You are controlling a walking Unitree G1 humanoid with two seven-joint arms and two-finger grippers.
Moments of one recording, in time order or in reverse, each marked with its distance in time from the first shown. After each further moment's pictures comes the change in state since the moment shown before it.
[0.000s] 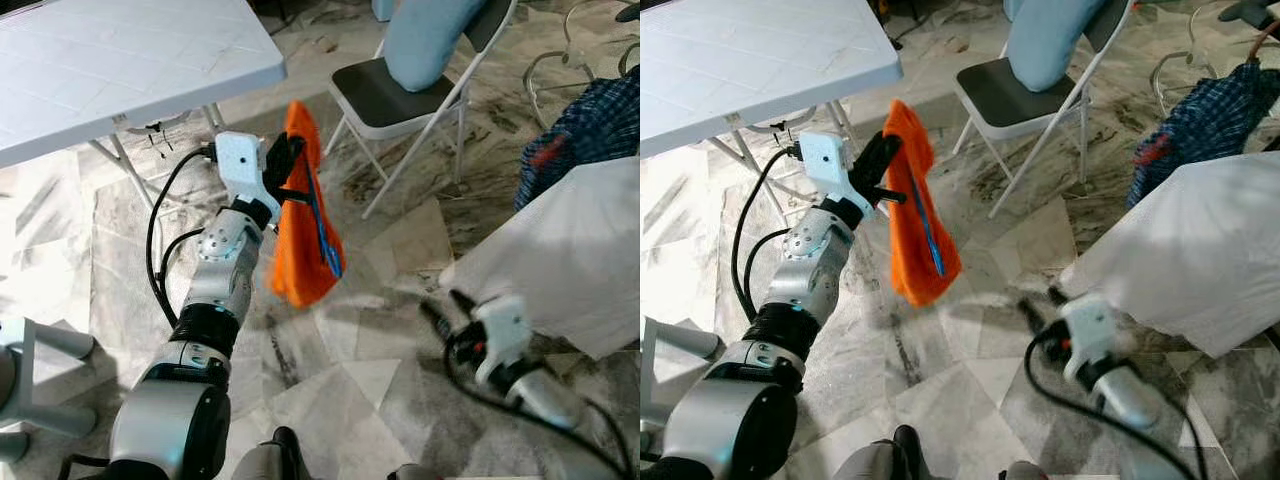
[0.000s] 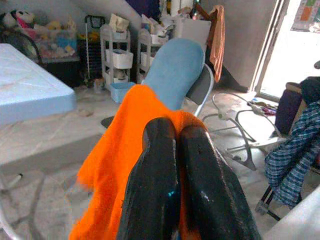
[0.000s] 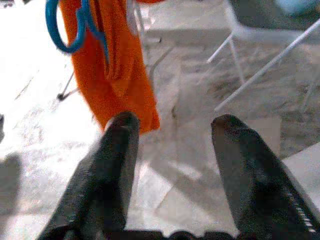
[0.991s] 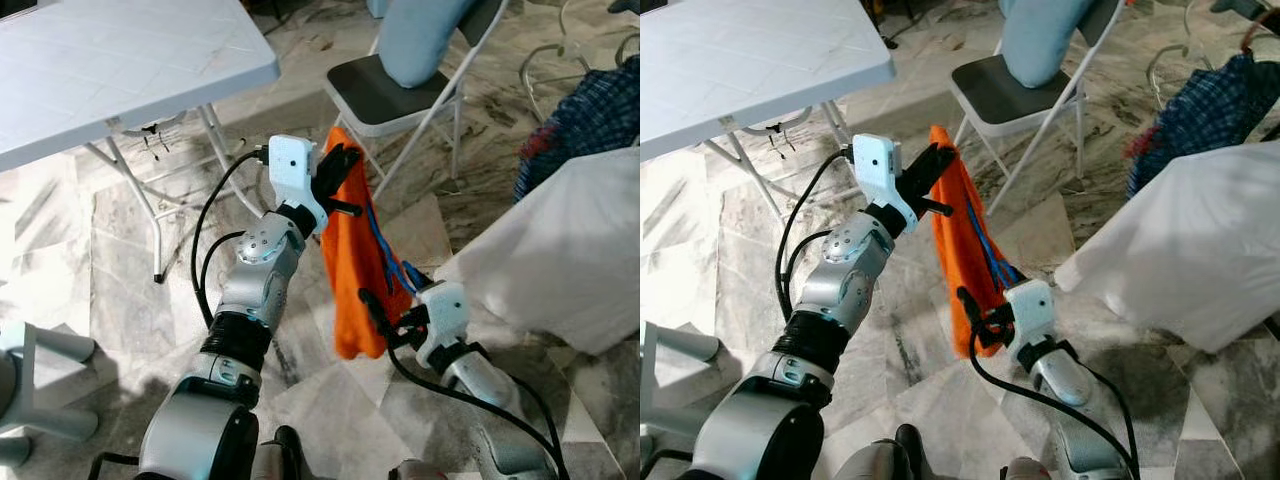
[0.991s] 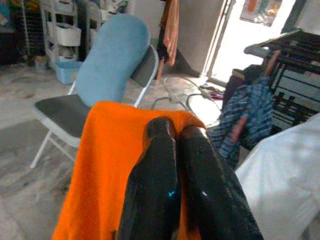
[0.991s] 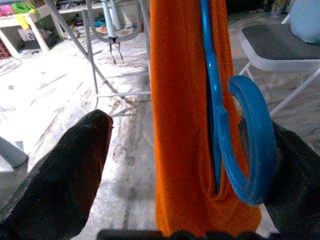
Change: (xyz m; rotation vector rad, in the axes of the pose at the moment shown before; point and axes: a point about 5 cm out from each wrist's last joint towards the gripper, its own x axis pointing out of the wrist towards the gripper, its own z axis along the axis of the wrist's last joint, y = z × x) left arm 0.010 -0.059 -0.003 -0.121 0.055 -0.183; right arm 0.043 0.048 0.021 0.059 -0.135 0.041
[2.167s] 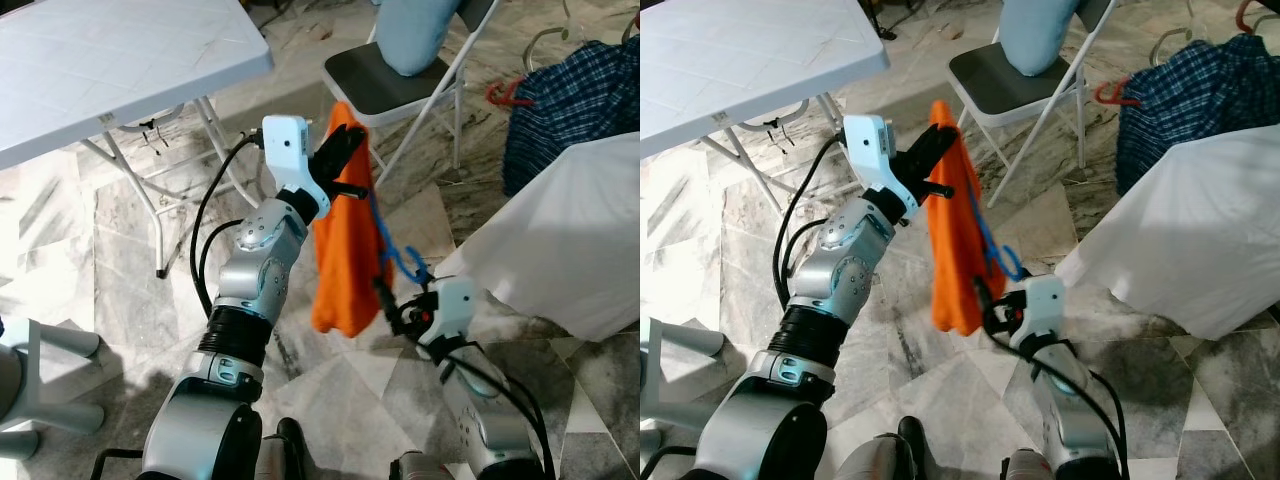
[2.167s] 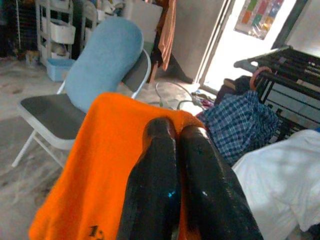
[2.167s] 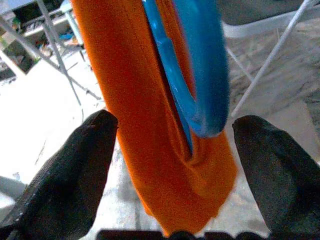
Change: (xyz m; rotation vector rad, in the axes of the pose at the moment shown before) left arm 0.004 -0.002 0.024 -0.075 -0.052 -0.005; right arm 0.019 -0.013 -0.012 0.192 -0.016 -0.143
